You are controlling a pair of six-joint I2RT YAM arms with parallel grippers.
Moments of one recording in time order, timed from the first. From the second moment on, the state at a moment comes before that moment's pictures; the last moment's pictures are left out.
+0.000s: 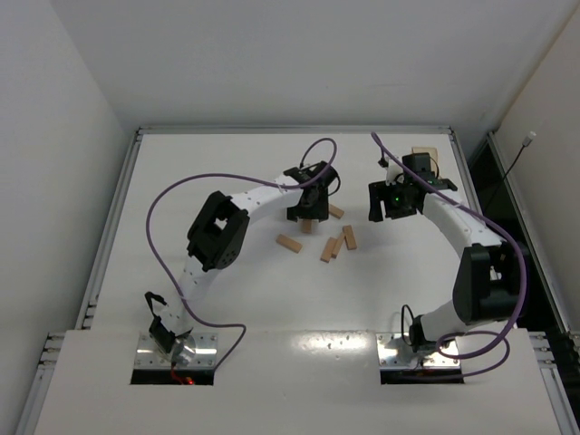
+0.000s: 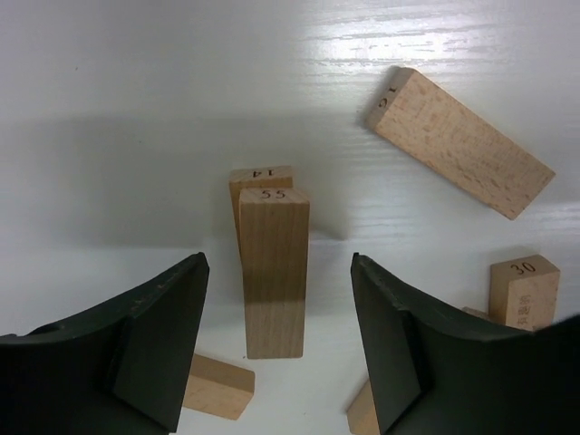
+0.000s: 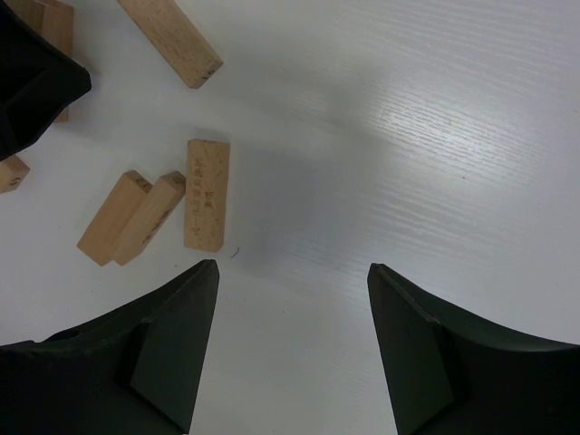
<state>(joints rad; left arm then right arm) -0.74 2.30 1.90 -0.77 -0.25 -0.71 0.07 1.51 1.03 -0.53 -0.22 -0.11</state>
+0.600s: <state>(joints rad) -0.70 2.34 1.93 -0.73 -0.23 -0.68 0.07 1.51 1.03 -0.53 -0.22 -0.11</state>
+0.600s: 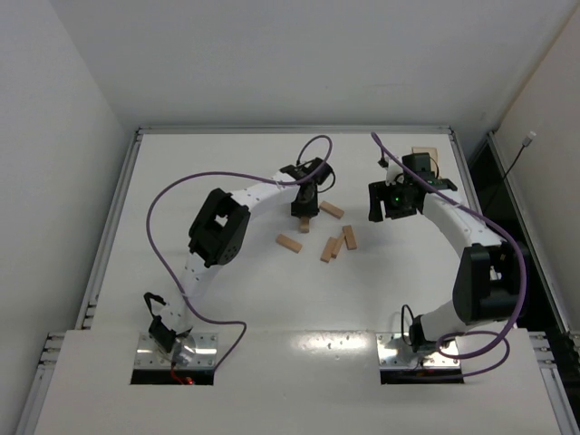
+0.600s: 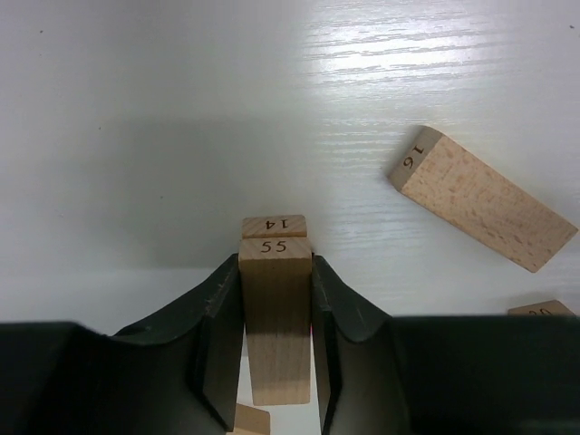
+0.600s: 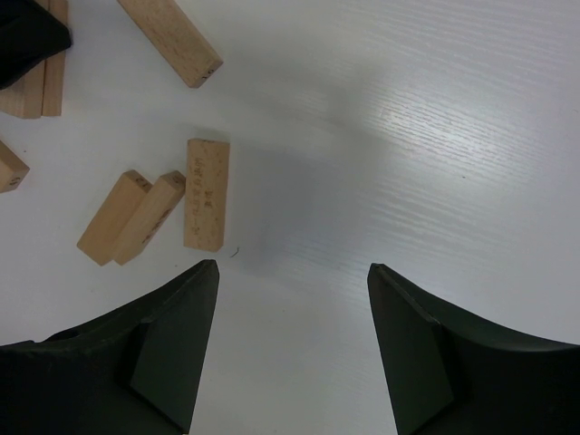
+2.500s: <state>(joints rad) -0.08 1.78 1.71 -0.66 -0.17 -0.31 0.35 2.10 1.50 -0.54 -0.24 -0.38</state>
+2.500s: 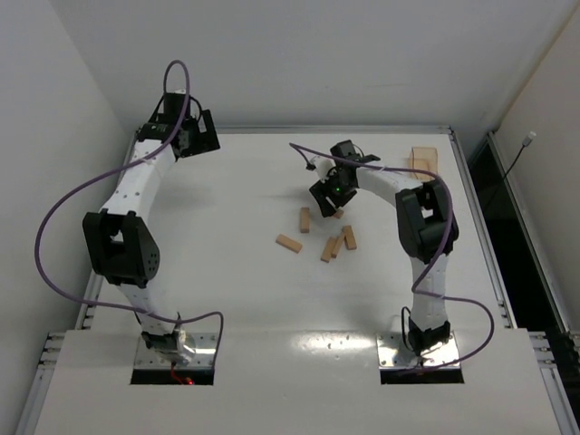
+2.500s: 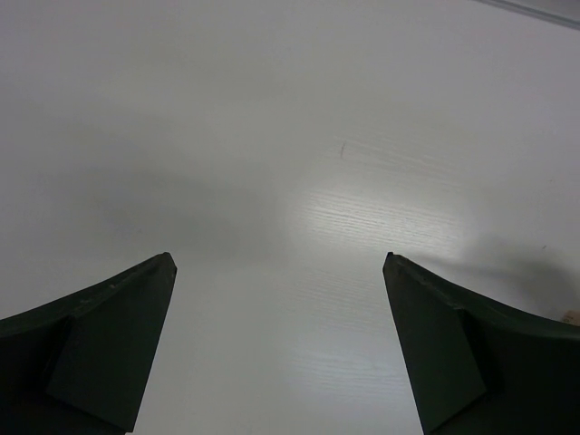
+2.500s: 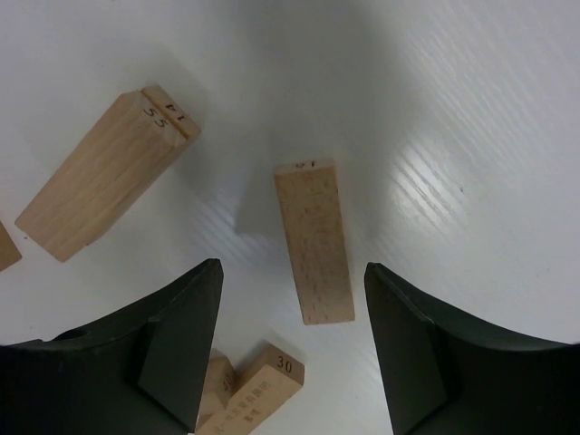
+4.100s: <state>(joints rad) 0.02 1.52 1.22 -0.62 -0.04 -0.50 0.60 1.97 1.78 -0.86 0.27 0.61</state>
